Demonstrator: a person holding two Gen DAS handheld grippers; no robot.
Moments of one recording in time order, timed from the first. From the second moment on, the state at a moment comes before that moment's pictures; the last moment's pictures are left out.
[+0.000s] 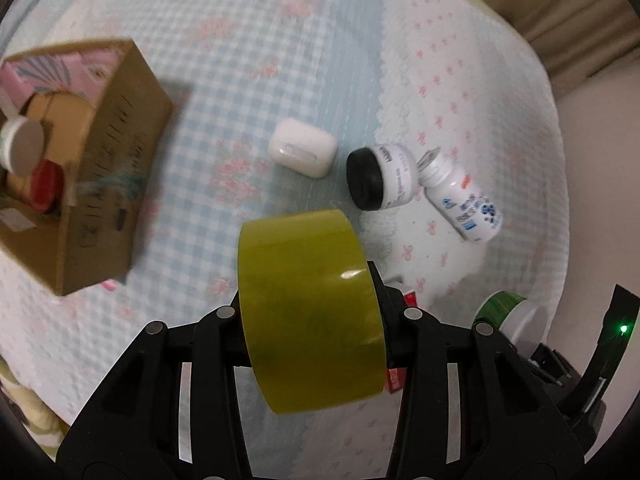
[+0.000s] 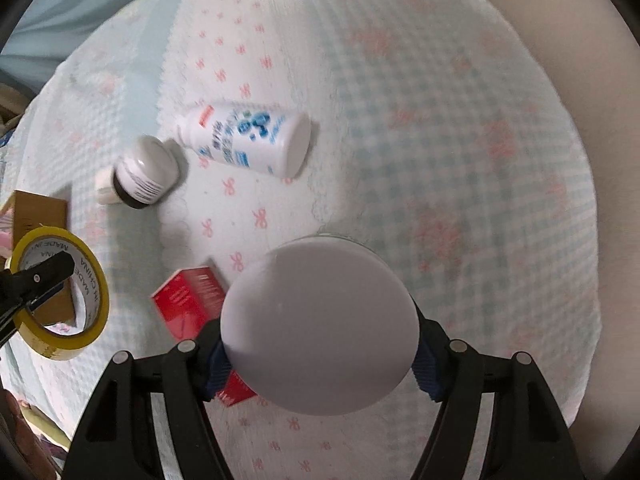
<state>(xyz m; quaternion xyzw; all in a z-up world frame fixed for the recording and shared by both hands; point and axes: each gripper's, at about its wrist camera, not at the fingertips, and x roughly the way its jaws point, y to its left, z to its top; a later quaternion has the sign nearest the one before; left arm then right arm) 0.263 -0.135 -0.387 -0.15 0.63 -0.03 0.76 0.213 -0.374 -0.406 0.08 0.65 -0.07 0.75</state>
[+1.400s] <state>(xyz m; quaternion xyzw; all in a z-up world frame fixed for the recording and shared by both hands) 0.240 0.207 -0.217 -0.14 0.55 -0.10 0.82 0.187 -0.062 -0.198 0.04 0.53 0.06 0.84</state>
